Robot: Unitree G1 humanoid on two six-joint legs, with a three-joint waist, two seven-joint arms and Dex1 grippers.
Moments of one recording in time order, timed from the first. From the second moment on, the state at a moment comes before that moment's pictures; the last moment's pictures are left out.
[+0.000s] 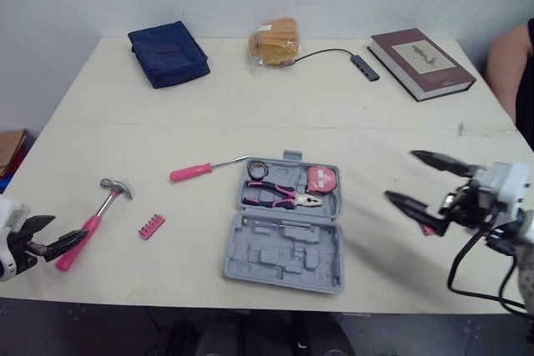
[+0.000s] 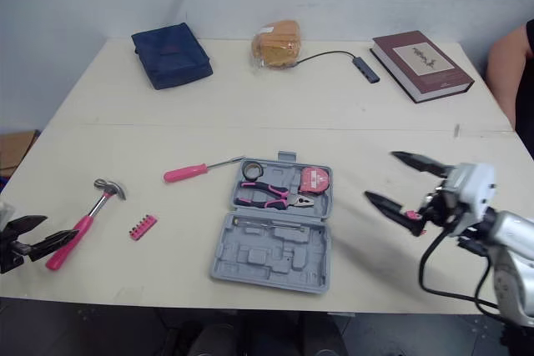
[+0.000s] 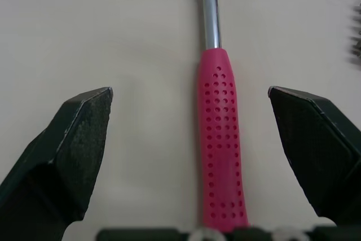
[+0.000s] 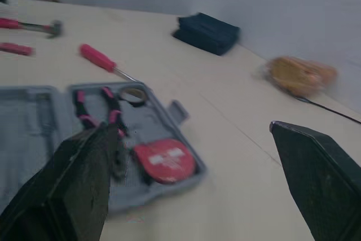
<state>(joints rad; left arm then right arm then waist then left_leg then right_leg) 0.22 0.96 0.60 0.12 -0.44 0.49 -0.86 0.00 -0.76 -0.29 -0.25 0.62 -0.03 1.08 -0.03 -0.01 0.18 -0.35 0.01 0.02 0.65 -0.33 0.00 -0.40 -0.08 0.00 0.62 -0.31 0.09</state>
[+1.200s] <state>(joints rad) -0.01 0.85 0.49 -0.06 -0.49 0.35 -1.00 -0.13 -0.75 -0.16 -0.39 0.64 0.12 1.16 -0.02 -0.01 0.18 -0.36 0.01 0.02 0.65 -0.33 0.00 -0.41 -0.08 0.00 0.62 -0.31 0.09</state>
